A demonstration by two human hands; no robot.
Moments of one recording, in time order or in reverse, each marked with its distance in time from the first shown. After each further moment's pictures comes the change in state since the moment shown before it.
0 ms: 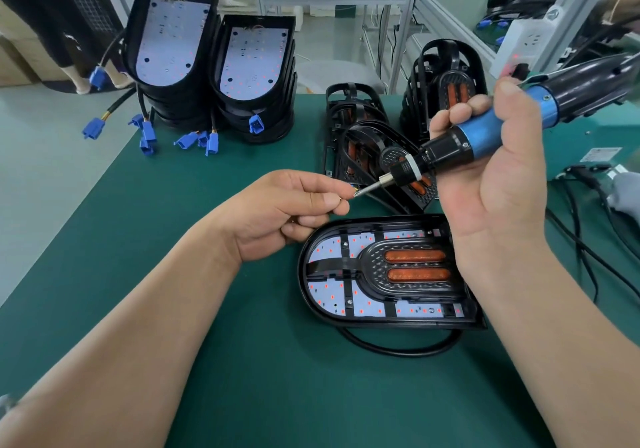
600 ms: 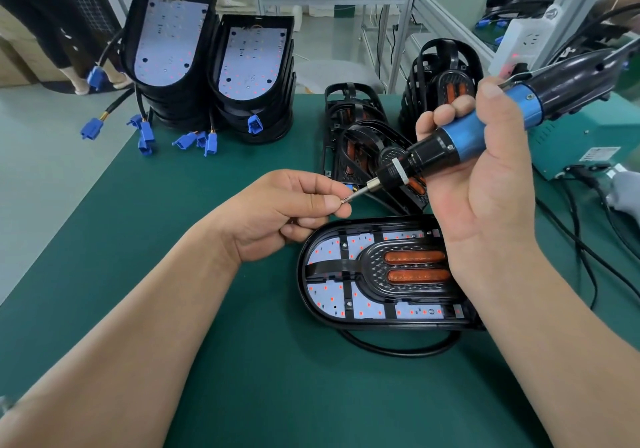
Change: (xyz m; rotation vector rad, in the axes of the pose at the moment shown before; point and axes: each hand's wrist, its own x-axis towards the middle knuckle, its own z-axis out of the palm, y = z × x) left_hand 0.000 0.000 0.002 0.028 -0.020 0.018; right_hand -0.006 0.005 0.003 -0.015 -0.043 0.019
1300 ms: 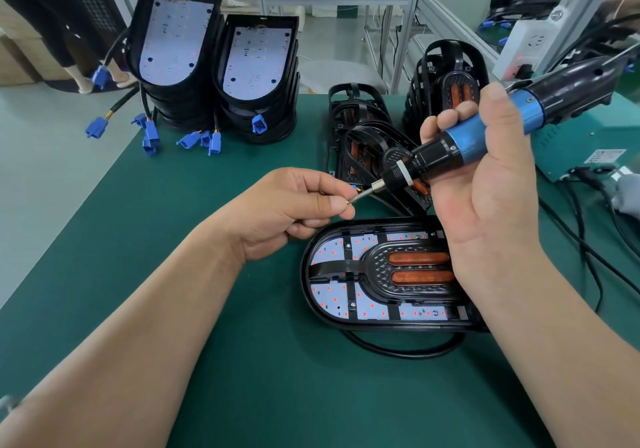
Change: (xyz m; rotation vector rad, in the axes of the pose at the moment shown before) left_hand 0.001 -0.001 0.000 0.048 0.047 0.049; right_hand 0.002 0.004 -0.002 -0.023 0.076 -0.005
